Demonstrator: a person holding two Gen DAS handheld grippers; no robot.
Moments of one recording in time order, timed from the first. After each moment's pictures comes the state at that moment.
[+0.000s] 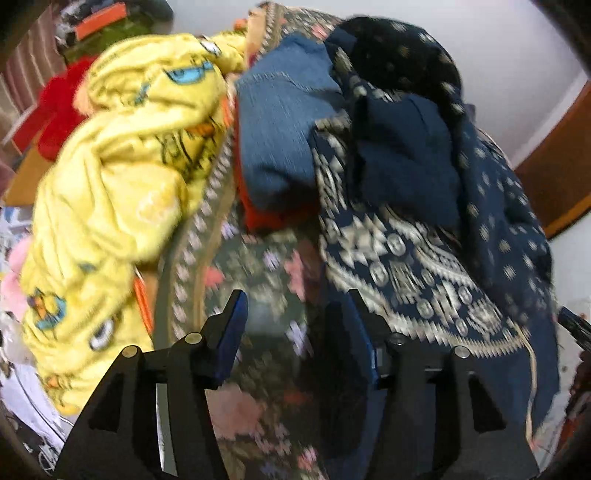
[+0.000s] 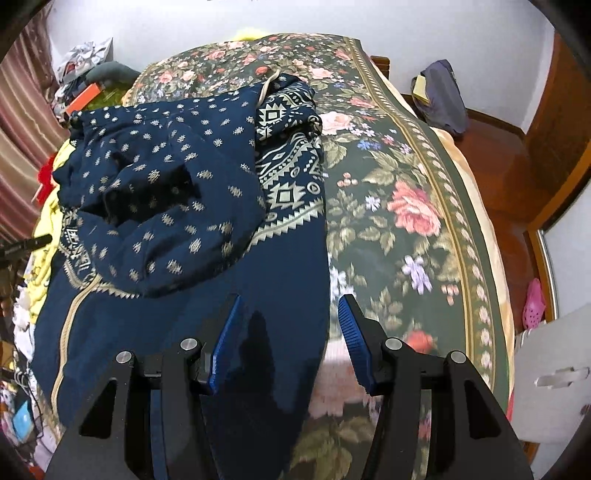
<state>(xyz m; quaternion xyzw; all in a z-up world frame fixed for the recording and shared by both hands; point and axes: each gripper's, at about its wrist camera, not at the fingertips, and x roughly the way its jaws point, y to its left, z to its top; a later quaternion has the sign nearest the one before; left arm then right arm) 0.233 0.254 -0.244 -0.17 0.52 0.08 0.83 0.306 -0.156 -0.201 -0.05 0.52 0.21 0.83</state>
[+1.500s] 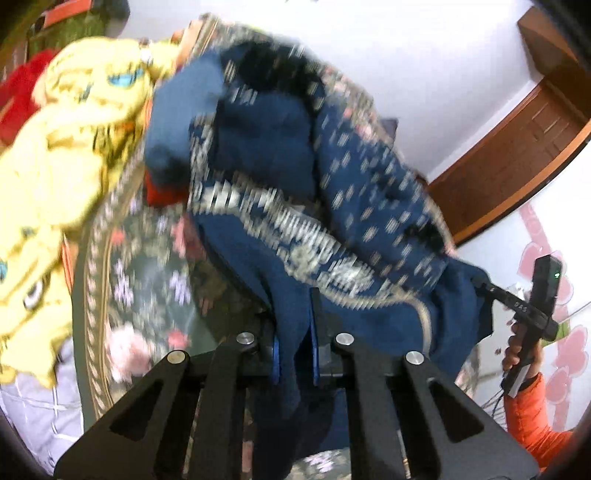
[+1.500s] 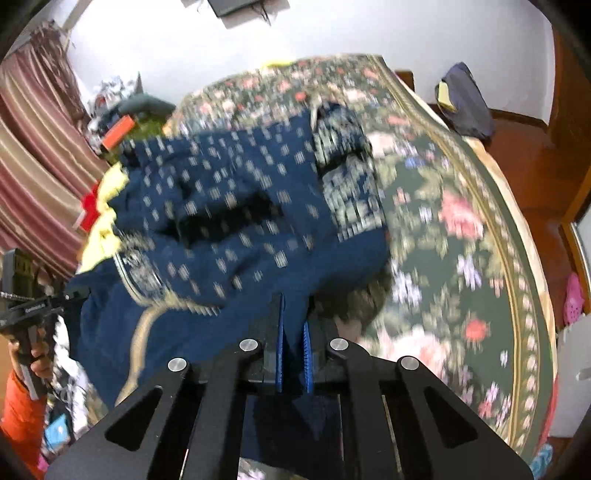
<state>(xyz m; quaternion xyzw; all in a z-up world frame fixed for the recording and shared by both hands) 0.182 0.191 -0.188 -0.25 0.44 -0.05 0.86 0.289 -0.141 -0.174 0.05 0.48 0.28 0.83</state>
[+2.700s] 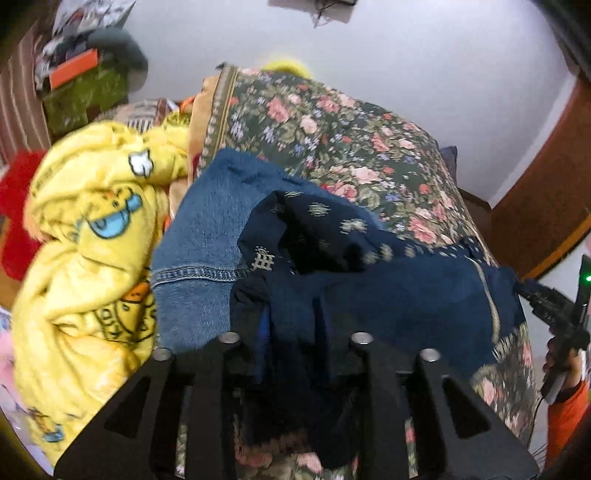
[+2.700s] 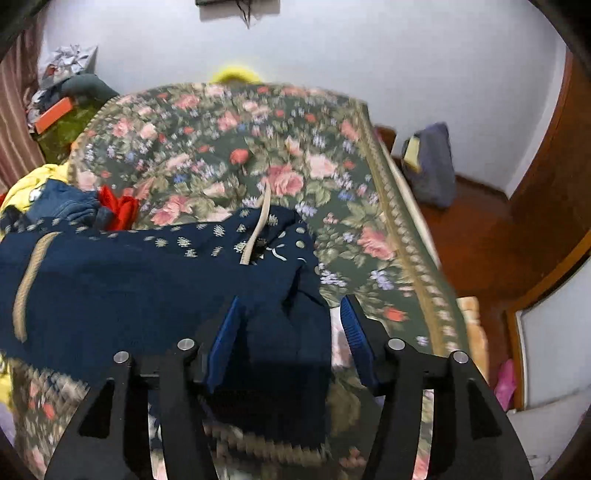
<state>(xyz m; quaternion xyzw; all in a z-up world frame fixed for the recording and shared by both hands) 0.372 0.255 -0.160 -0.15 0.43 0.07 0.88 0.475 -0.054 -0.172 -0.11 0.43 0.18 0.88</state>
